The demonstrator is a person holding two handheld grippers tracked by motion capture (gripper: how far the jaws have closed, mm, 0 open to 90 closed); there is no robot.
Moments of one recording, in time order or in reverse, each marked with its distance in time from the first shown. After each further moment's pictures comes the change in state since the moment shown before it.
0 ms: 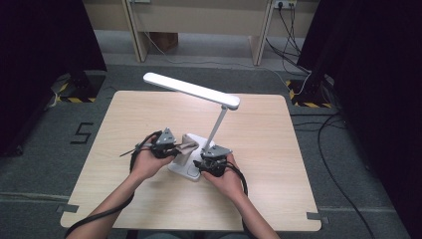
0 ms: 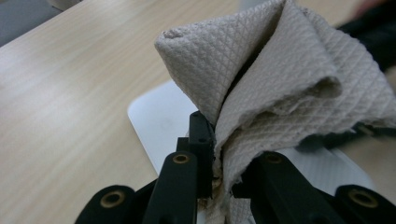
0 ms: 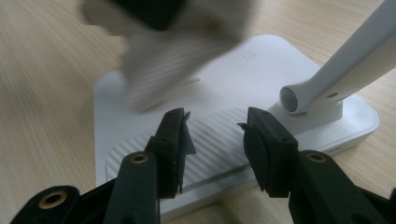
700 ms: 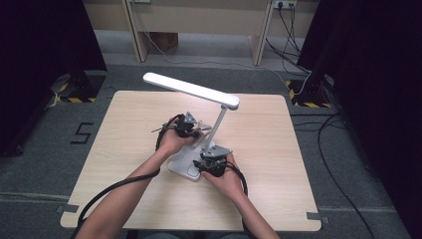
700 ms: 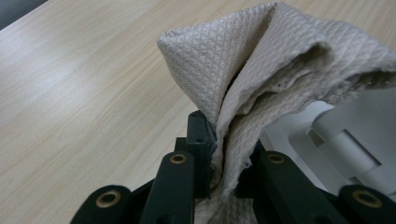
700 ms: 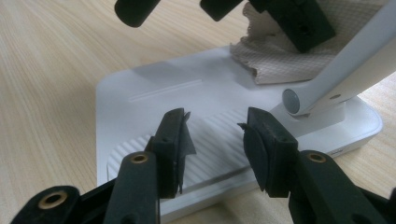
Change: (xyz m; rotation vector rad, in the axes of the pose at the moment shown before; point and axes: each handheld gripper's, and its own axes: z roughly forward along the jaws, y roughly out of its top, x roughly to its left) left arm 0.032 0.035 0.082 0.112 0.032 -0.012; right arm 0.000 0.000 0.001 -0.005 0.008 -0.001
